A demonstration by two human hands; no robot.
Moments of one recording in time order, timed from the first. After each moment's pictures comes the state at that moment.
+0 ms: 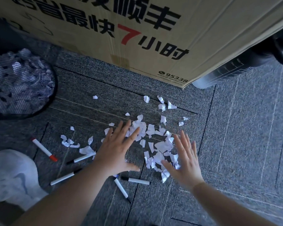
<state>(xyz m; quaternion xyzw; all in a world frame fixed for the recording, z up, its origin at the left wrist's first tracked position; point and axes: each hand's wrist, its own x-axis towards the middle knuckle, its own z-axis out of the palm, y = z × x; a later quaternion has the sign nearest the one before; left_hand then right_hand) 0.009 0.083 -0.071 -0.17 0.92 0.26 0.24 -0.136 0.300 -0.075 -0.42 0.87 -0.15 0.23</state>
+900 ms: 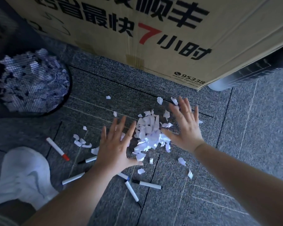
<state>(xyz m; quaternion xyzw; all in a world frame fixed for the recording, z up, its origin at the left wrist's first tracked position) 0.031 0.068 -0.080 -0.26 0.93 0.19 0.16 -0.192 0.192 -0.088 -0.52 0.83 -0.12 0.13</state>
